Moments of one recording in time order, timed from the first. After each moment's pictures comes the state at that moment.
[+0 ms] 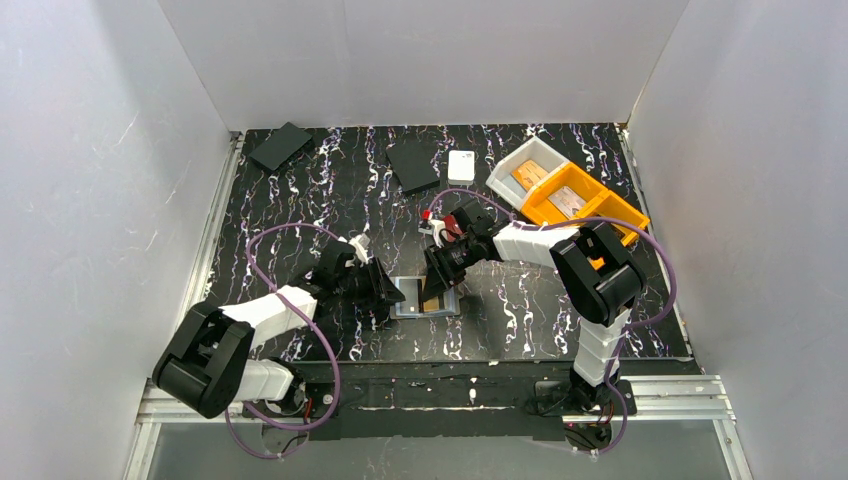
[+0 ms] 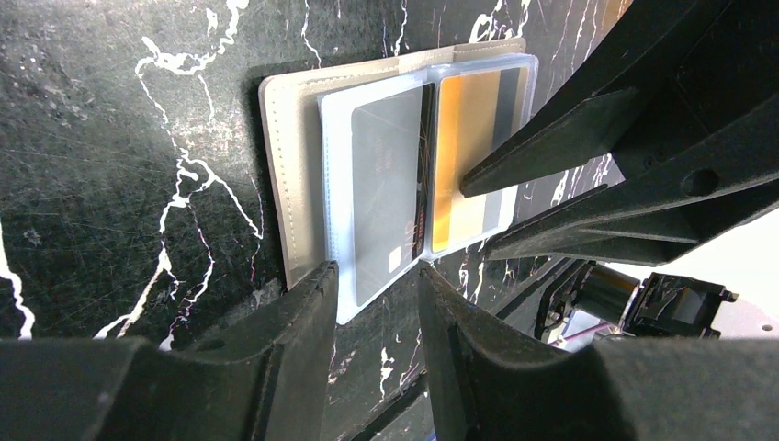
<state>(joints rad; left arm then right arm) -0.48 1.30 0.44 0.07 0.41 -0.82 0.67 1.87 1.07 -0.24 -0.86 0.13</state>
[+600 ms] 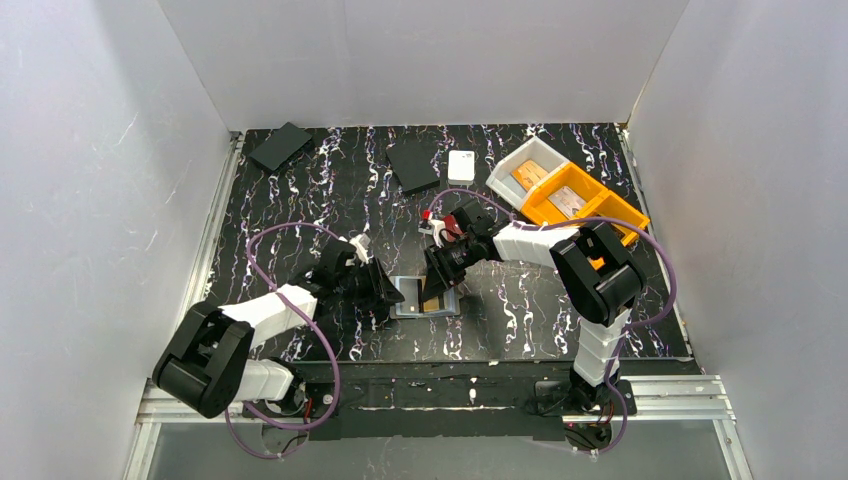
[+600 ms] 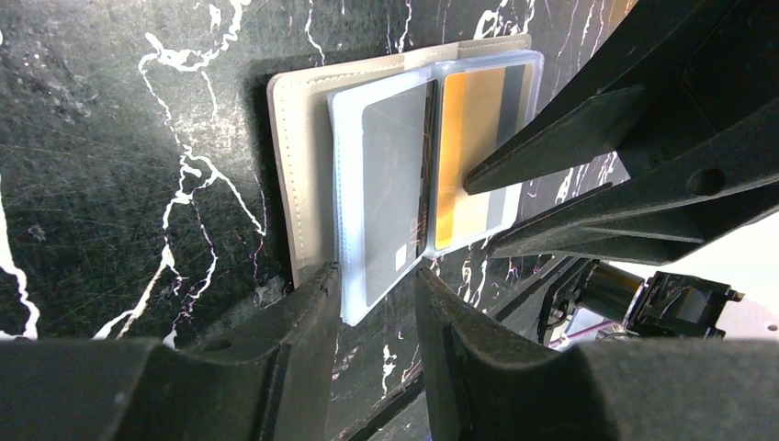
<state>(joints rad) -0.48 1.31 0.45 0.04 0.41 -0.80 0.67 1.87 1.07 -0.24 -0.86 0.13</state>
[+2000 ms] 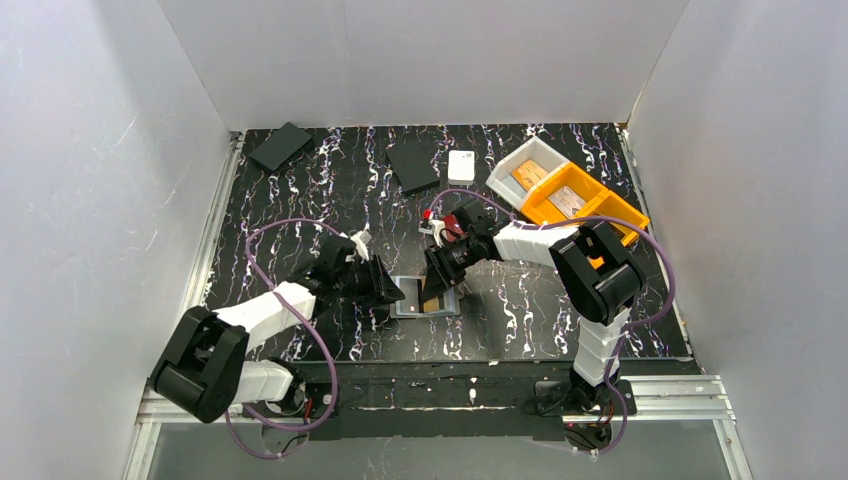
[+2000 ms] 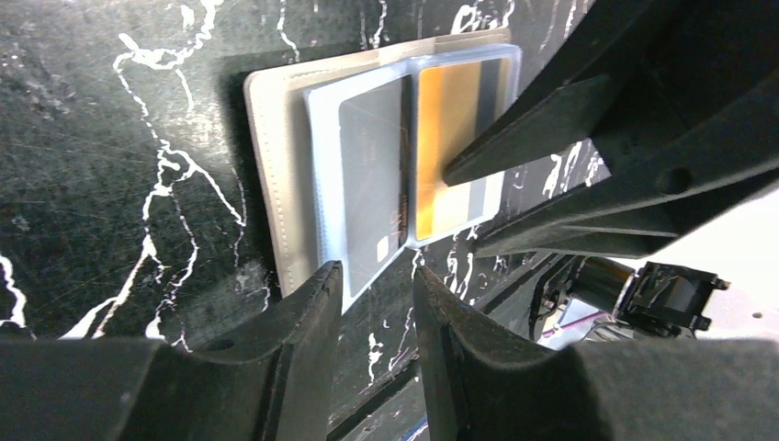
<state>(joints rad) -0.48 1.28 0.49 -0.03 0.42 -0.80 0.66 1.88 1.07 -0.23 -0.91 0.12</state>
